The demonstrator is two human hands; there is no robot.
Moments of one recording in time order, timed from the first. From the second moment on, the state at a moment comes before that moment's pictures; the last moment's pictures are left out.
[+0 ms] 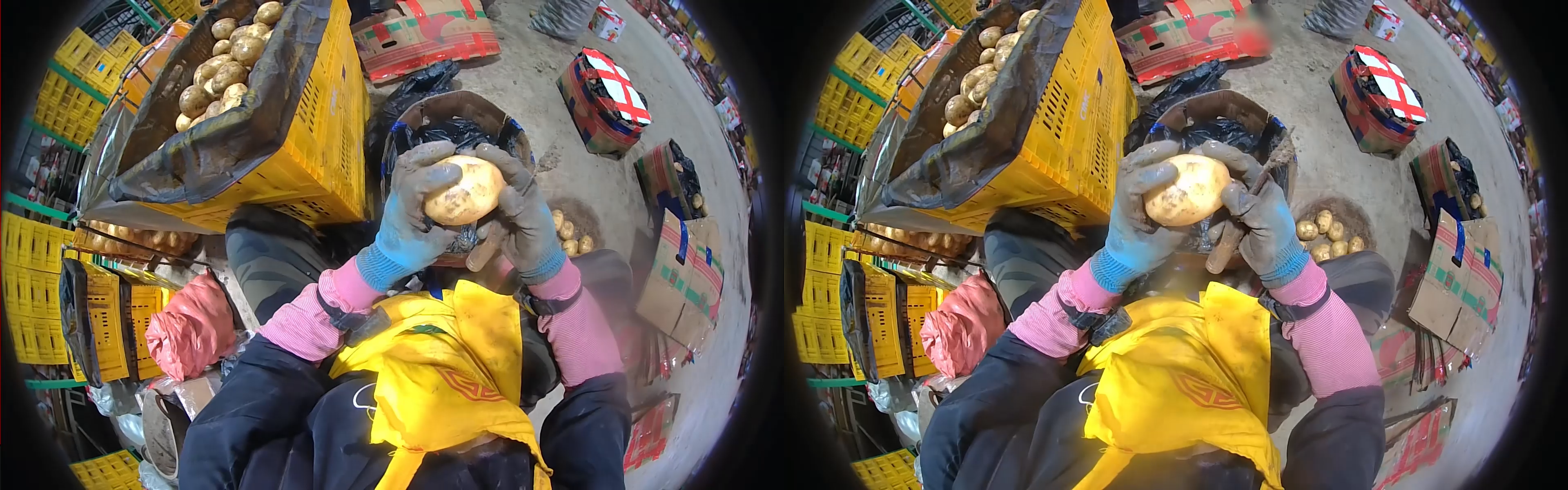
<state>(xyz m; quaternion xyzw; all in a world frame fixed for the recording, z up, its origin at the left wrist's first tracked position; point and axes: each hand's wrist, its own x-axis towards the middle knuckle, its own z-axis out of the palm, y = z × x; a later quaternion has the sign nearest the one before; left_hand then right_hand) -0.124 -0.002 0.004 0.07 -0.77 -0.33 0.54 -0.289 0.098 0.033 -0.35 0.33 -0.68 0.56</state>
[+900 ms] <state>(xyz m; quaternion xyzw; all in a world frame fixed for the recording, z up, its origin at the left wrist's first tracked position) 0.025 -0.174 0.235 0.25 -0.87 -0.21 0.37 -0.285 0.082 0.069 -0.31 0.47 -0.74 0.37</state>
